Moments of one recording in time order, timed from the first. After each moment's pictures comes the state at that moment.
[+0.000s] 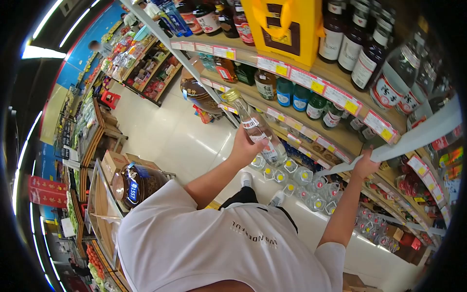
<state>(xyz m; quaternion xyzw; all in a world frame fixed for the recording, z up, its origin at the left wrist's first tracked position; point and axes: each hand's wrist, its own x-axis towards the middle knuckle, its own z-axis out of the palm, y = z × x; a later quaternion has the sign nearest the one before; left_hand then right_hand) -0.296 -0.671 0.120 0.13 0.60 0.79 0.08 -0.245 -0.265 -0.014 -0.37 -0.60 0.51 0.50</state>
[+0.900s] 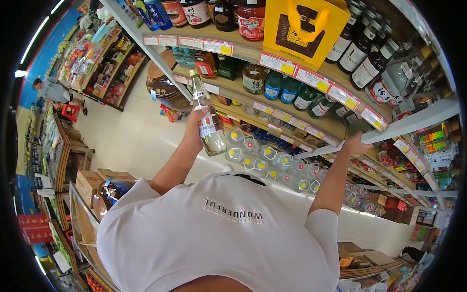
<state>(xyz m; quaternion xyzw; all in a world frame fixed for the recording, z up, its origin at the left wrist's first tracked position) -0.385 -0.803 0.133 -0.03 0.47 0.86 0.19 -0.266 -0.303 0.031 -0.52 -0.59 0.29 0.55</state>
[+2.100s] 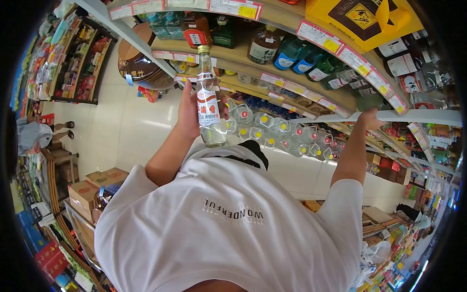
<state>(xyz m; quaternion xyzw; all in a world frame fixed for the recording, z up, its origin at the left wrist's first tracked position) -0.448 -0.860 0.068 -0.02 0.26 0.86 0.43 -0.276 -0.291 0.017 -0.50 -0.56 0.25 0.61</state>
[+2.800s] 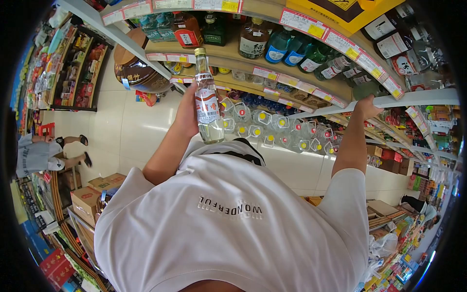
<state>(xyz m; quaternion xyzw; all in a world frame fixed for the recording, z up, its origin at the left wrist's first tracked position) -0.437 -0.854 0.055 -0.10 0.38 0.81 0.44 -0.277 -0.317 0.037 -0.54 -0.57 0.25 0.57</state>
